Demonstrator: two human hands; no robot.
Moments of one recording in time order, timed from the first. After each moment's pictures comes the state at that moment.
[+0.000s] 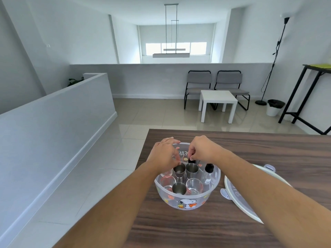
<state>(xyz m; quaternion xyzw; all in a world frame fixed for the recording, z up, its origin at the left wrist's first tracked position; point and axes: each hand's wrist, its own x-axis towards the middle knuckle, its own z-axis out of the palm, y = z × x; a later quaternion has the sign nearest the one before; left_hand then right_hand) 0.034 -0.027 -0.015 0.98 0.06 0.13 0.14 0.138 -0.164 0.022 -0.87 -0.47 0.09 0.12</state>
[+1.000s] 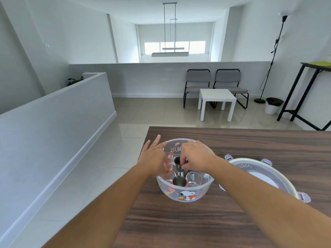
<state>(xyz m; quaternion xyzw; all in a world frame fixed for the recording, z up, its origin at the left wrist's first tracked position) -0.007 -0.028 -0.013 0.99 0.10 0.06 0.03 0.096 -0.168 0.006 -0.82 -0.57 -0.04 0.04</state>
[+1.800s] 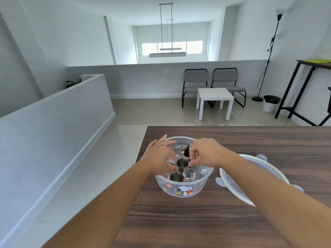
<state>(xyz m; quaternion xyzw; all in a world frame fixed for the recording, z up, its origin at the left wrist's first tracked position) -0.013 -0.049 0.002 0.99 0.05 0.08 0.10 0.103 -0.204 0.024 -0.85 -0.52 0.03 0.07</state>
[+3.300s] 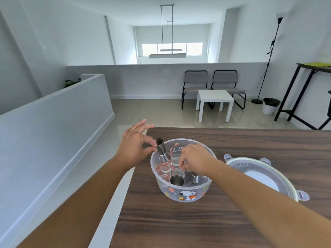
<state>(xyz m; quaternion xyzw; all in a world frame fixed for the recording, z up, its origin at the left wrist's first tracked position) -0.043 0.003 0.031 0.95 0.09 0.26 0.15 0.095 -0.167 -0.004 -0.83 -0.56 -0.03 0.04</state>
